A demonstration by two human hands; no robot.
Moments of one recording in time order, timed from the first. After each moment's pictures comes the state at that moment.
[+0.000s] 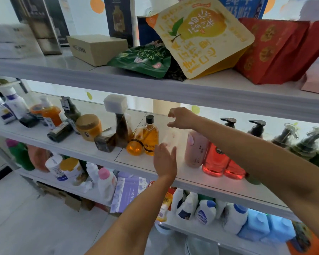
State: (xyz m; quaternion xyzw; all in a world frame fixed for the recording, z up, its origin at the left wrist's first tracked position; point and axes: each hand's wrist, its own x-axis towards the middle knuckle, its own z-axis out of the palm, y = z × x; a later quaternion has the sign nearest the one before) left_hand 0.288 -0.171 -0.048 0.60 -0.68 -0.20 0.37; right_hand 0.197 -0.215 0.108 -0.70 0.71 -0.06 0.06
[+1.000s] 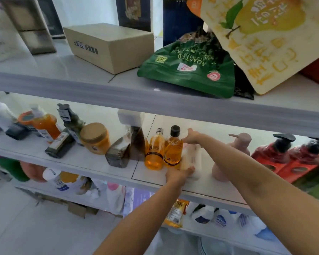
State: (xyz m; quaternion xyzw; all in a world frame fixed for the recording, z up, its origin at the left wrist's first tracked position) left_hand 0.341 -0.241 -0.055 0.57 -0.43 -0.66 0.21; right_hand 0.217 -0.317 0.016 -0.45 0.85 -0.02 0.28
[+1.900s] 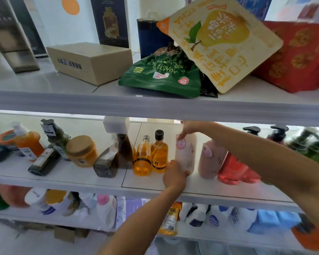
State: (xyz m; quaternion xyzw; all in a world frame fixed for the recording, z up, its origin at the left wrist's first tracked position) left_hand 0.316 -0.224 -0.047 0.53 -0.74 -0.36 0.17; right_hand 0.204 -0.275 0.097 -0.53 0.82 -0.03 0.22
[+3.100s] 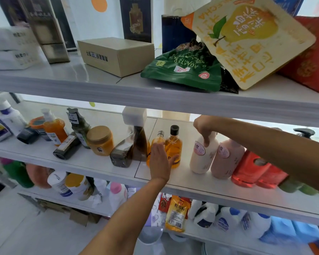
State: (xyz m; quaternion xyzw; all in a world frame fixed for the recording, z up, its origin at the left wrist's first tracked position) left_hand 0.382 -0.268 -0.050 0.48 -0.78 -0.16 0.37; right_hand 0.241 -0.262 0.127 -0.59 0.74 0.32 0.06
